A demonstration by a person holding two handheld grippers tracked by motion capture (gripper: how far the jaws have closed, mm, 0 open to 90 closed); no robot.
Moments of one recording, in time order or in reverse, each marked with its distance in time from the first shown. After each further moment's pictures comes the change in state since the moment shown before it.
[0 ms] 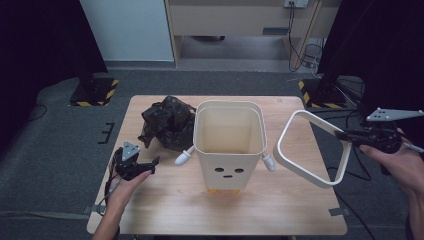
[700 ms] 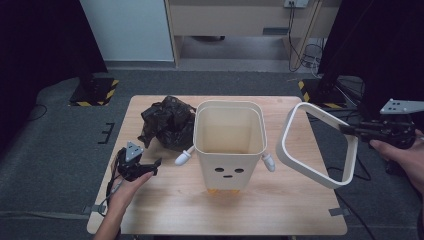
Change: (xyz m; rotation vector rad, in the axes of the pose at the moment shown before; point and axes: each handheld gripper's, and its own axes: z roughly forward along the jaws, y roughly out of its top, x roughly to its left) left arm -0.008 0.002 0.001 0.023 -0.005 0.031; right arm 0.010 0.027 -0.030 -0.069 0.078 -0.035
